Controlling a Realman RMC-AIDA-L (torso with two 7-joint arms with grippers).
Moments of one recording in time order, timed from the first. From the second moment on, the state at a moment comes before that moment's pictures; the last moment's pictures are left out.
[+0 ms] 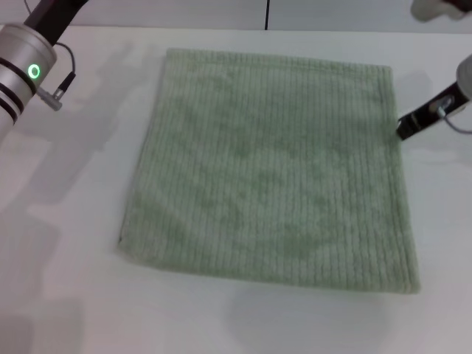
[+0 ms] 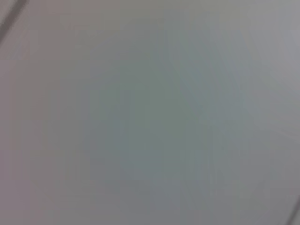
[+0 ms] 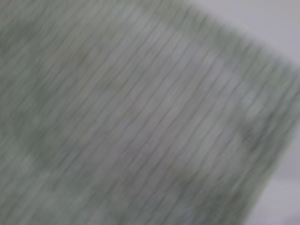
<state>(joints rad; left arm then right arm) -0.62 -2.07 -2.07 -0.30 0.57 -0.94 2.09 0.94 1.99 -1.08 -0.67 -2.76 -1.21 2.54</state>
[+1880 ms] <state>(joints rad) -0.65 -2.08 -2.06 -0.15 0.35 -0.94 2.61 0.46 2.07 -1.76 -0.30 -2.56 1.02 2.95</state>
